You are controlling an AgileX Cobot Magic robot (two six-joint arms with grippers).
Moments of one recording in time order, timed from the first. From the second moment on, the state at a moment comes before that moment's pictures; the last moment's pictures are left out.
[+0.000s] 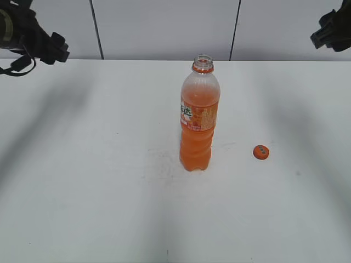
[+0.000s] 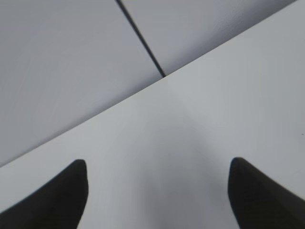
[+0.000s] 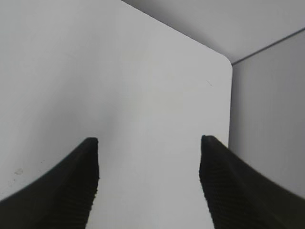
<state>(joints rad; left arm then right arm) -0.15 1.76 -1.16 1.16 0.09 -0.76 0.31 1.56 -1.20 -0.70 0.70 0.26</state>
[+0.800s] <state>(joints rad) -0.13 1.43 -1.27 0.13 1.03 0.11 0.09 1.41 -1.36 -0.07 1.08 -0.08</state>
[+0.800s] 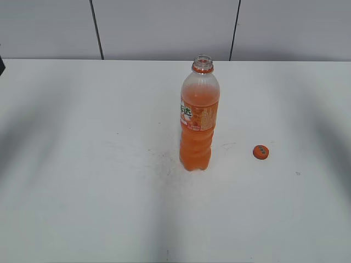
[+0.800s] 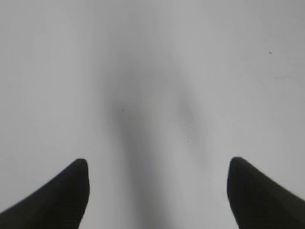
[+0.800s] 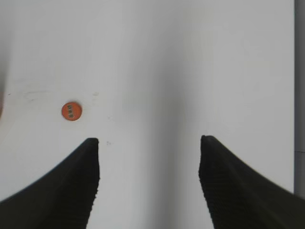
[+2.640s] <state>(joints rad) -0.13 0.00 -0.57 0.04 1.04 0.01 0.09 0.12 -0.44 -0.01 1.02 -0.11</state>
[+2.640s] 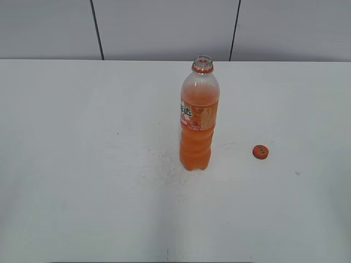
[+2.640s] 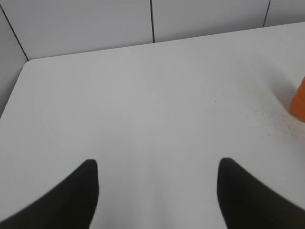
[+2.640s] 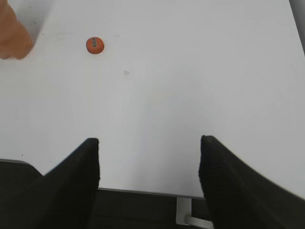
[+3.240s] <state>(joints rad) -0.13 0.00 -0.56 0.04 1.04 0.01 0.09 -0.01 -0.44 -0.01 1.02 -0.11</state>
